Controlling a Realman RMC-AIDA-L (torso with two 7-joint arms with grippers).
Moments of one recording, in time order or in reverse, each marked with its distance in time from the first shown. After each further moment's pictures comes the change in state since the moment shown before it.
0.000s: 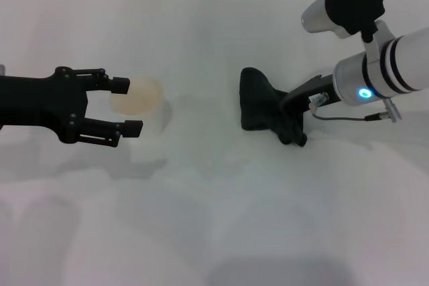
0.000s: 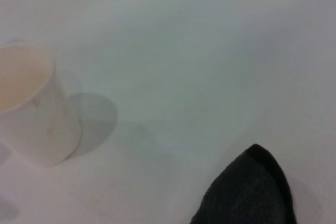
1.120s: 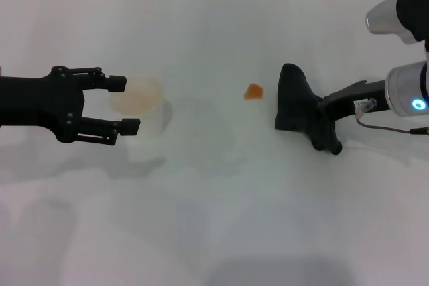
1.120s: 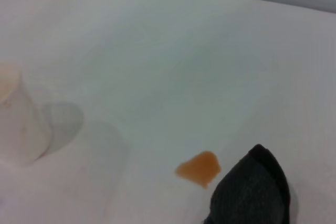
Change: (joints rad) left arm 0.014 0.001 0.000 0.000 -0.021 -0.002 0.000; right arm -0.226 -0.008 0.108 -0.230 -0.026 -0.083 -0.007
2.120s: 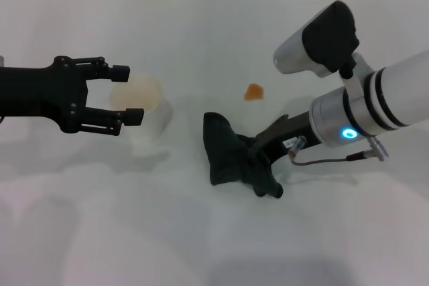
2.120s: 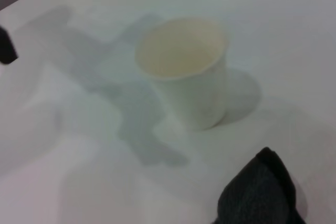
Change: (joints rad) left arm -0.012 -0.001 0.000 0.000 -0.025 0.000 0.000; right arm 0.108 0.017 -0.241 -0.030 0.084 -0.071 0.037
